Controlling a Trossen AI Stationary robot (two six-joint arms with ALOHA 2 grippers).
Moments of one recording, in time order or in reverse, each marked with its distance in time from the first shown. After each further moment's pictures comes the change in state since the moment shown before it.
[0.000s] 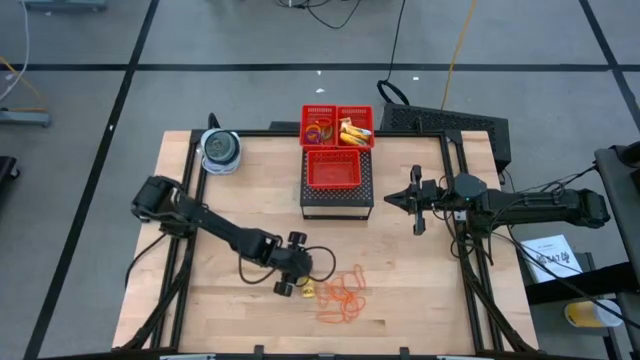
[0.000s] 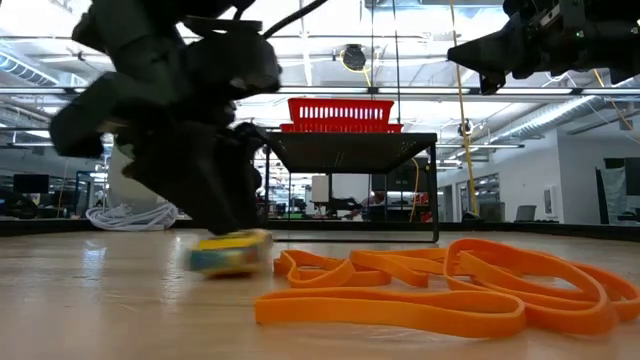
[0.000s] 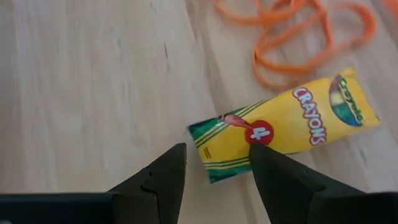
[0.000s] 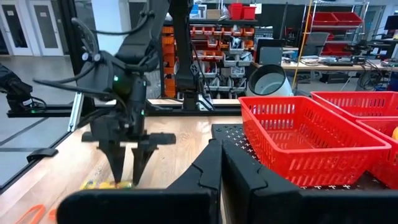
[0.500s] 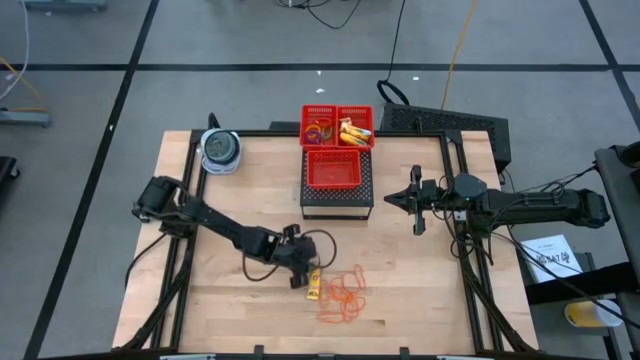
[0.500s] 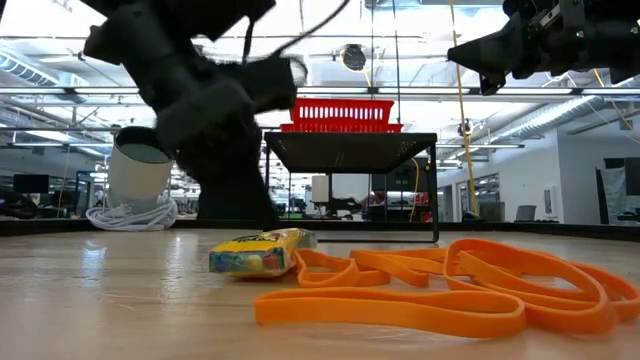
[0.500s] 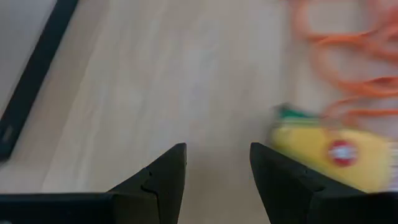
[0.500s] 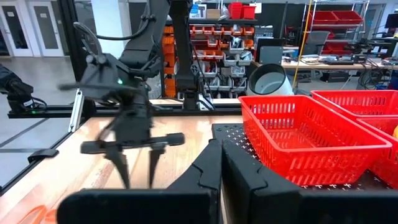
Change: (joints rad) left arm 0.026 0.022 -0.001 0.066 -0.142 -0.398; right arm 0.000 0.000 0.000 -0.001 0.000 0.004
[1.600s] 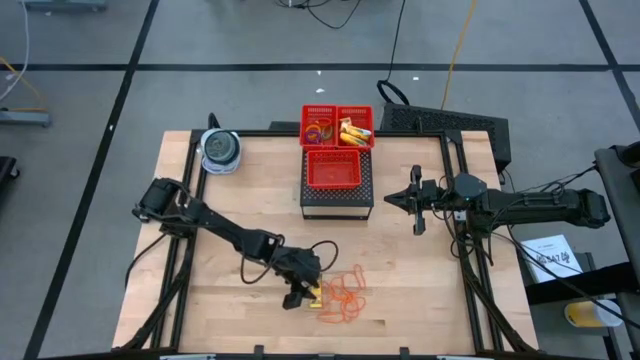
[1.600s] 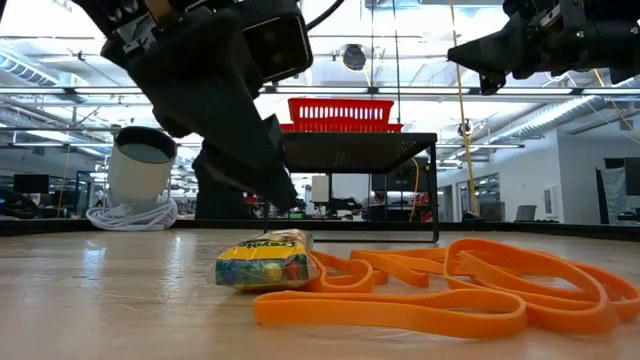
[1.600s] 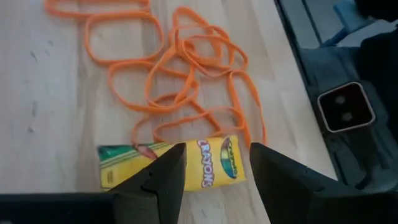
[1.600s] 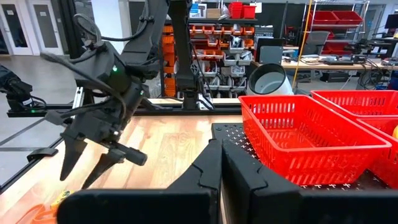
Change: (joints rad) left arm -0.015 0.019 0.000 0.264 0.496 0.030; right arm 0.000 0.000 0.000 -0.001 0.000 -0.004
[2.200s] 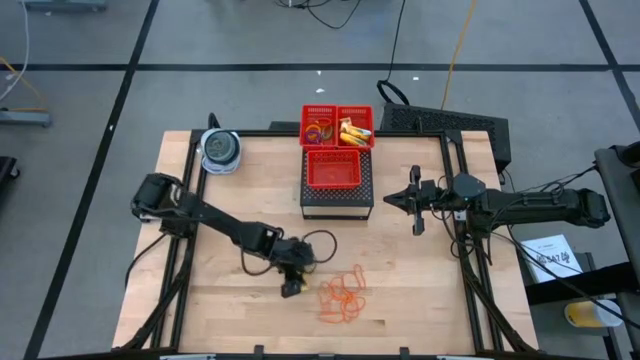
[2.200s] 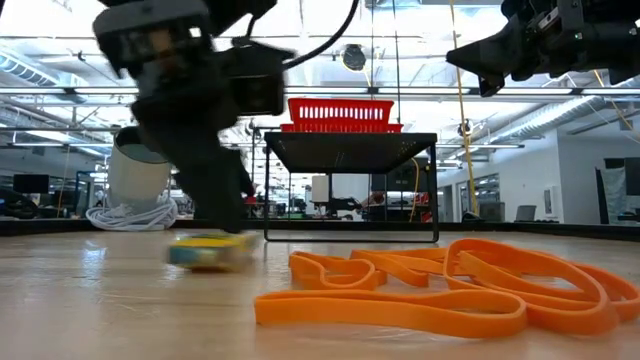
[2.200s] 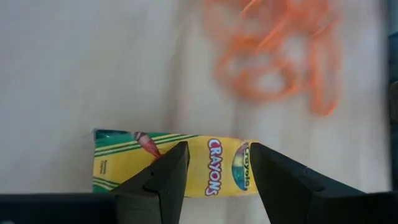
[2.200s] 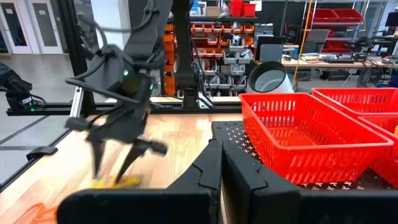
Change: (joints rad) left arm 0.038 -0.060 0.001 -0.346 -0.059 -0.130; right arm 0.000 0.013 -0.001 0.002 0.000 0.000
